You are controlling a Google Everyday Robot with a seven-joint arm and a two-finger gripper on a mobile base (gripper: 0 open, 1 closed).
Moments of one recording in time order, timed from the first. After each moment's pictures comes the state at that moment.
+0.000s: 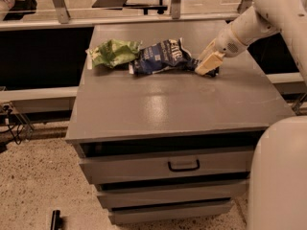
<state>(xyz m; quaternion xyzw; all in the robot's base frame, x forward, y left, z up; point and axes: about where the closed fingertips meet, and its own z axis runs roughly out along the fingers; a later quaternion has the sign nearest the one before) 0.725 -0.180 0.839 -0.58 0.75 0.12 0.29</state>
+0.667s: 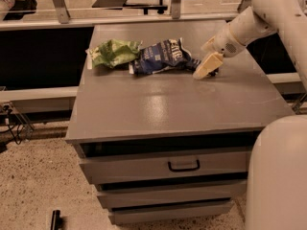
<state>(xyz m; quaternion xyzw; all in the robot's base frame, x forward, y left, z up) 0.725 -0.179 0.839 -0.58 0.75 0.12 0.29</state>
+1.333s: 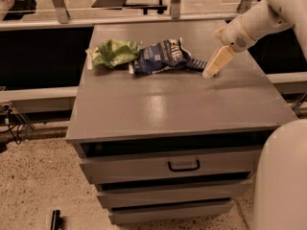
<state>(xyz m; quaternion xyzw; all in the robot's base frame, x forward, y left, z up) 0.720 -0.192 0.866 -0.57 0.74 0.12 0.32</state>
